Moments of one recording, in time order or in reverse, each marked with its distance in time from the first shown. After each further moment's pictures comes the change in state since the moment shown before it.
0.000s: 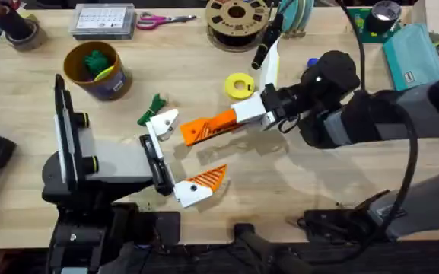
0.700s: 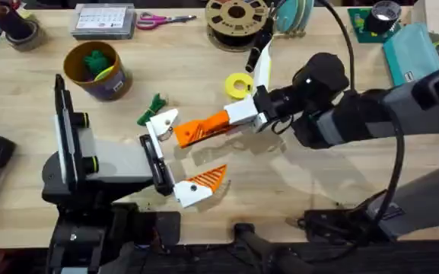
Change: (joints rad) left arm 0.000 0.000 0.000 0.000 0.000 0.000; right arm 0.037 0.042 0.022 0.001 0.032 0.003
